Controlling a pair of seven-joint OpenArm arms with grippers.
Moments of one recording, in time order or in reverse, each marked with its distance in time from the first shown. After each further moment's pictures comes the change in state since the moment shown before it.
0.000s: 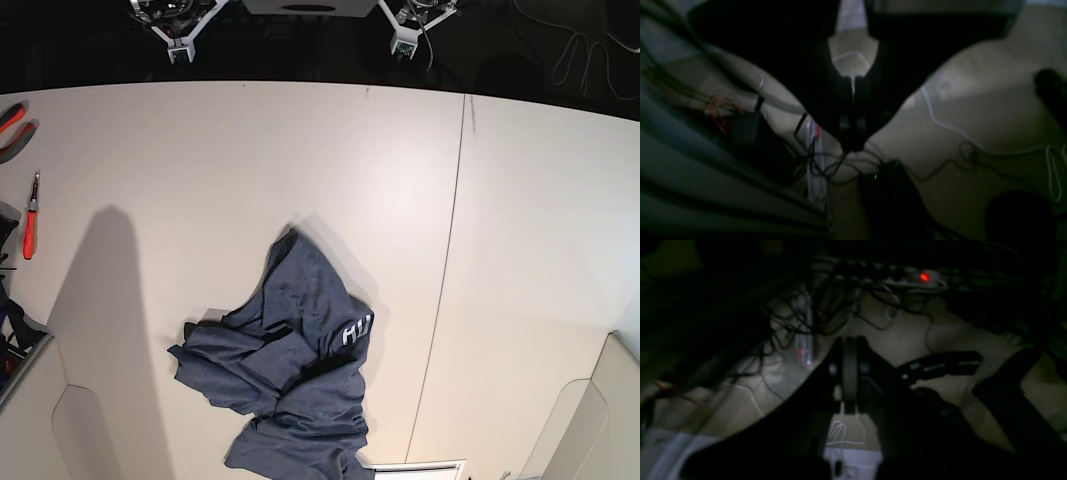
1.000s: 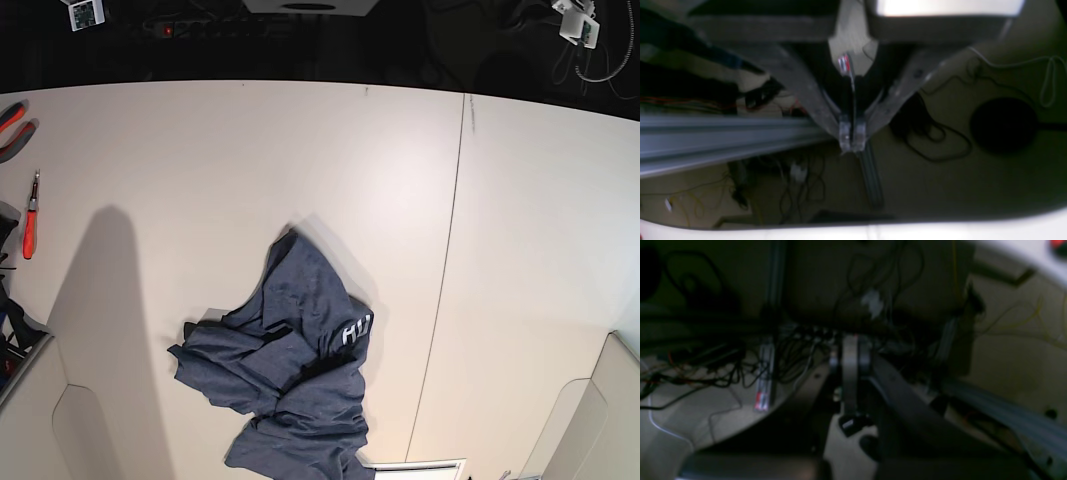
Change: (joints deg) left arm 45.3 -16.8 -34.6 66.5 -21.3 -38.0 0.2; right arm -43.3 9.3 10.2 66.4 4.2 0.1 -0.2
